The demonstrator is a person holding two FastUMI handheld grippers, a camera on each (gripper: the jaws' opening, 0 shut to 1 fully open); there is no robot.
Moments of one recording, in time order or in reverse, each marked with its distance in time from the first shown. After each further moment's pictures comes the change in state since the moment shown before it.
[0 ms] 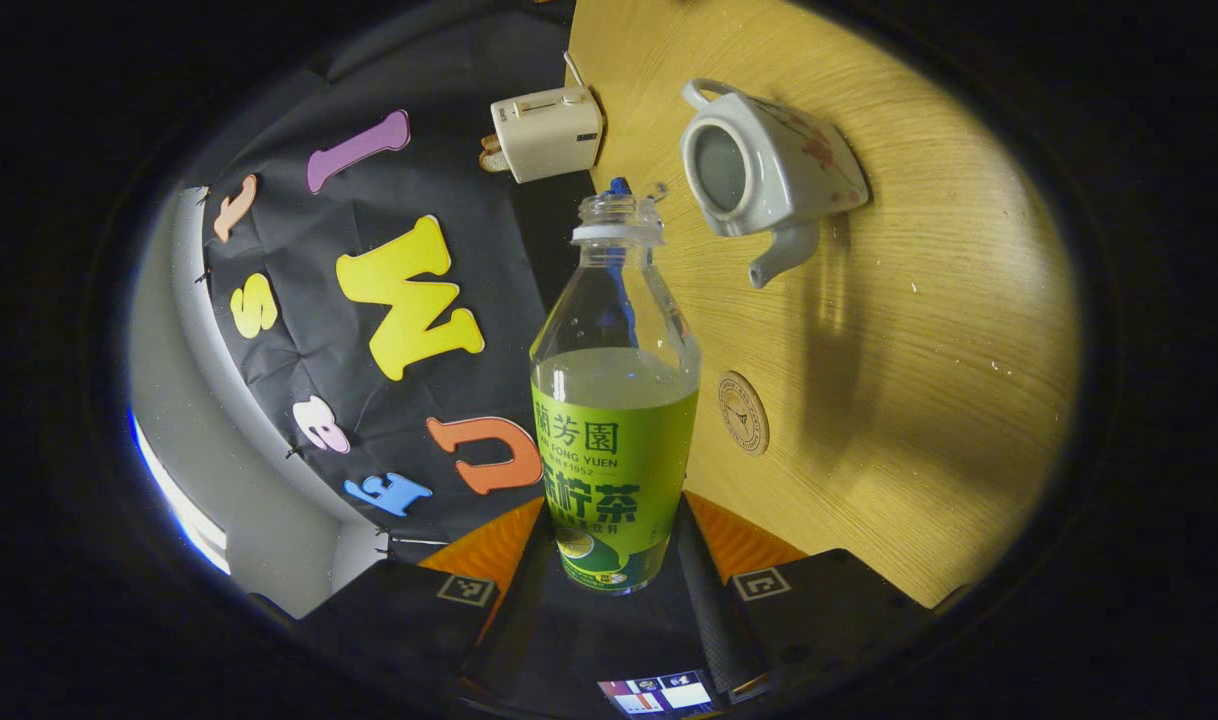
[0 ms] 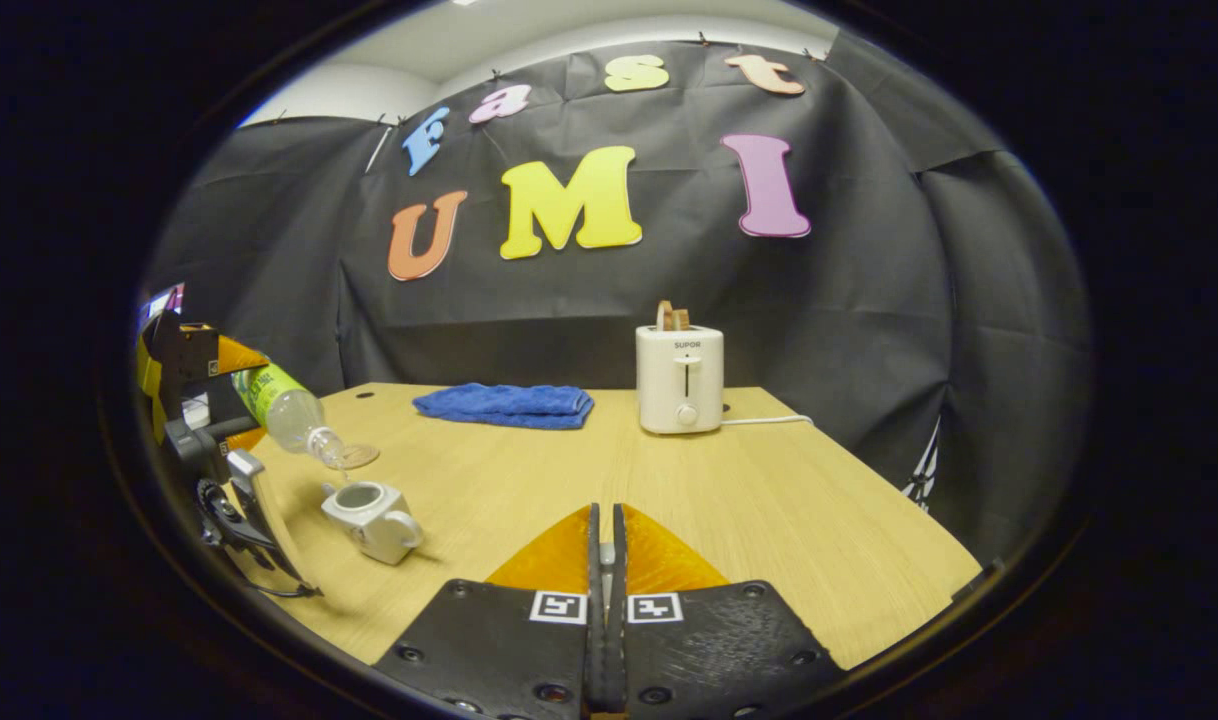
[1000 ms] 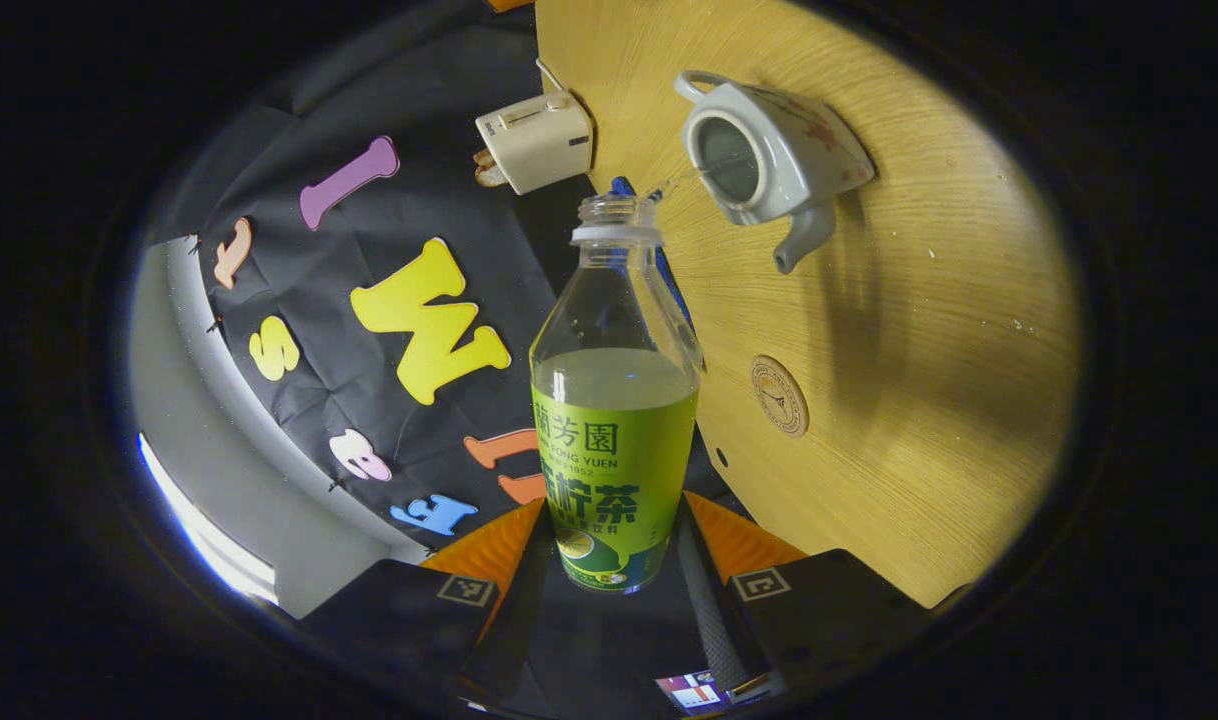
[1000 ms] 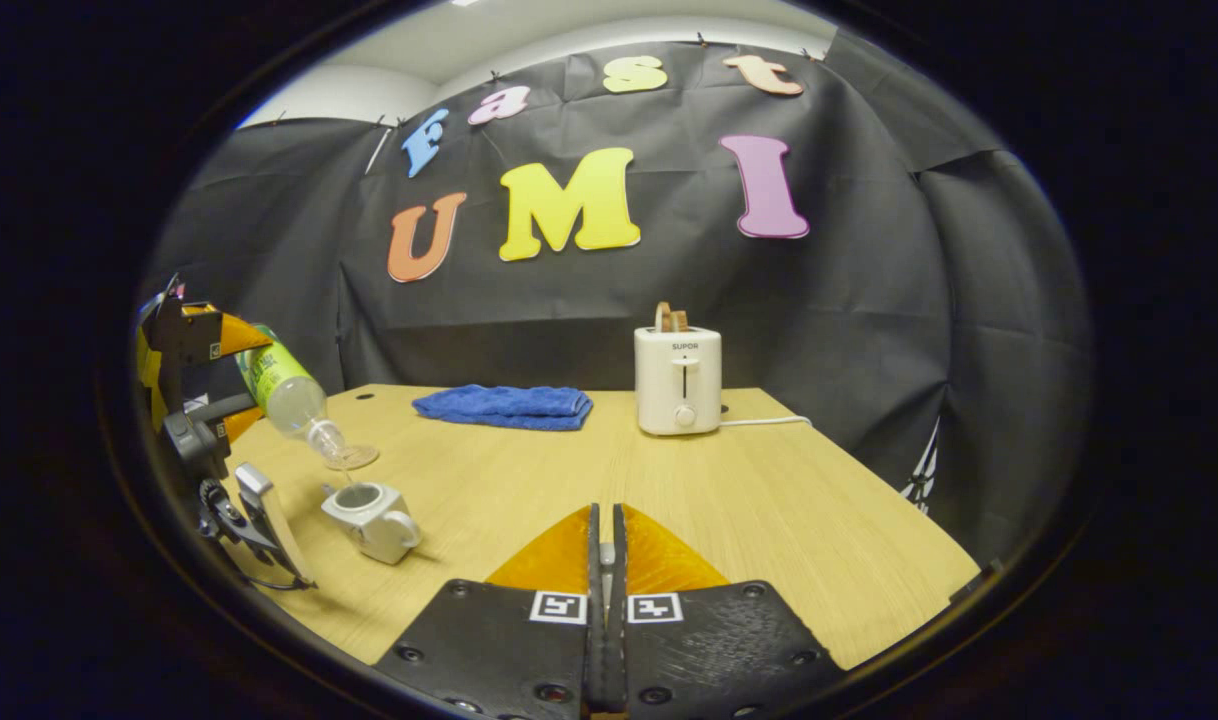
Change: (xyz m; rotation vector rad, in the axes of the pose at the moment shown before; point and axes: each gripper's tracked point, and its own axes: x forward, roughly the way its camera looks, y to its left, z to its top) left arm 0.005 0.023 0.001 0.124 0.006 0.071; right arm -0.002 0.000 0.001 0.001 -0.004 0.004
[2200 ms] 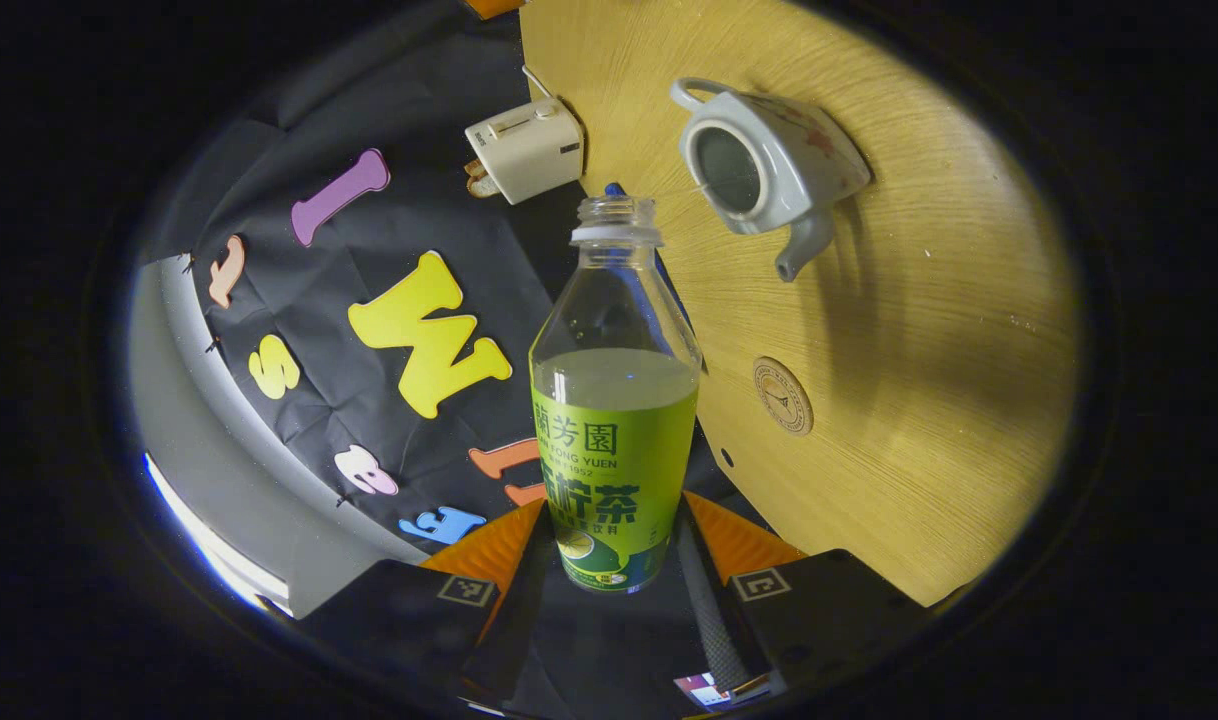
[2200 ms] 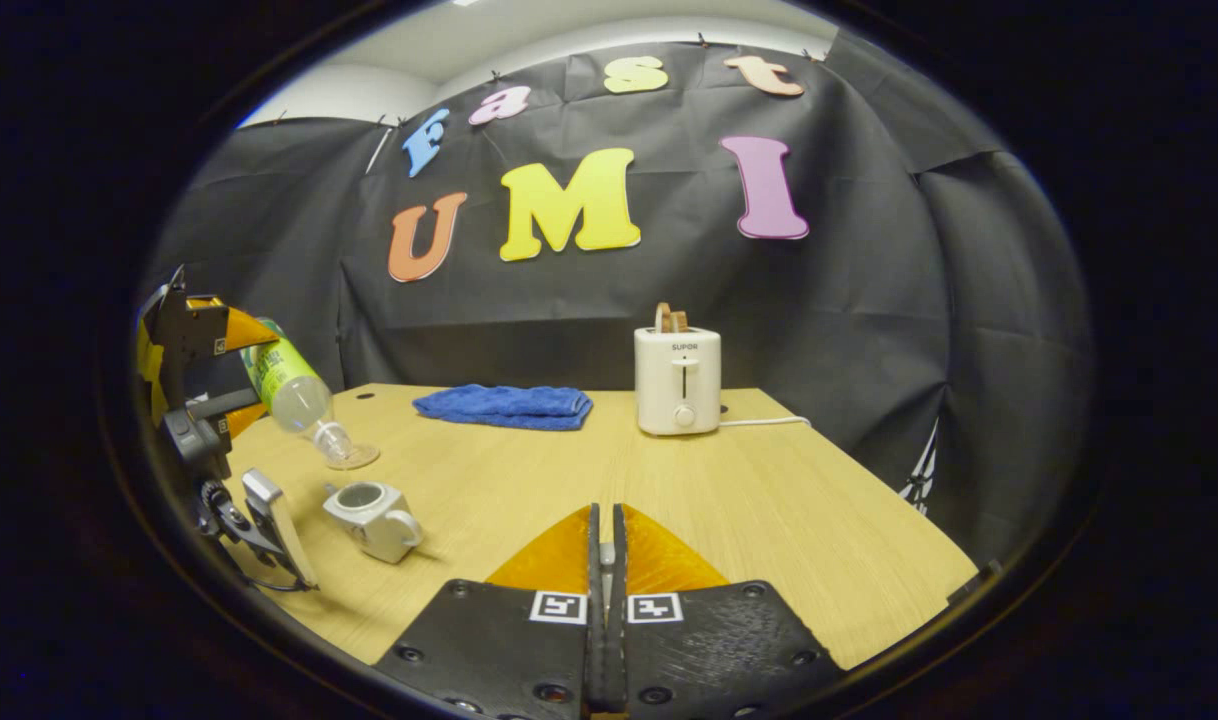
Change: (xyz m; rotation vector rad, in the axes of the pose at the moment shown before) left arm 0.001 0.001 0.005 0.032 -0.023 0.005; right arm -0.003 0.000 0.001 -0.003 0.000 -0.004
